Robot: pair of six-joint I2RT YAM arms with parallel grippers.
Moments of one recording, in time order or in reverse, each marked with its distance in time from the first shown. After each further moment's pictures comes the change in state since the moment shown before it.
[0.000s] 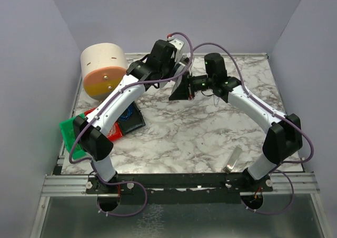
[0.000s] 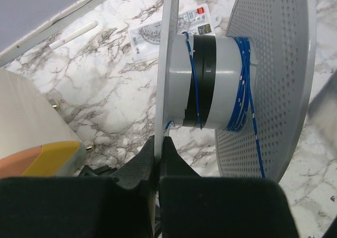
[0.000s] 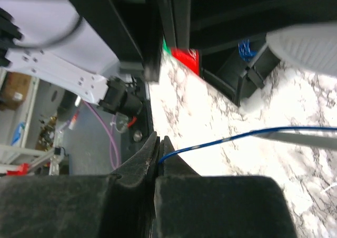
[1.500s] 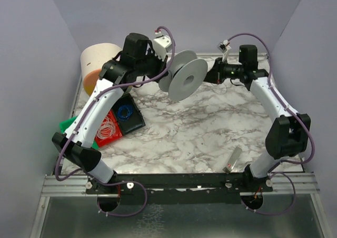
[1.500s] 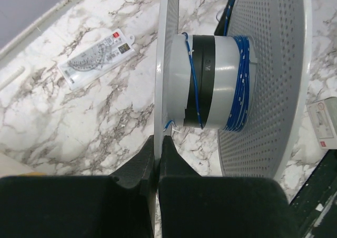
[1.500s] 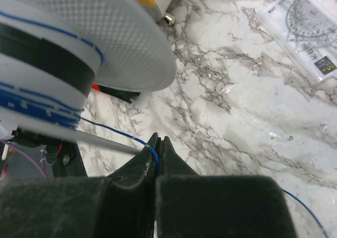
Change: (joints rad) left arm 0.164 -0.159 -0.016 -0.057 0.599 0.080; right arm -0.350 -0.004 -0.048 -0.086 0.108 -0.174
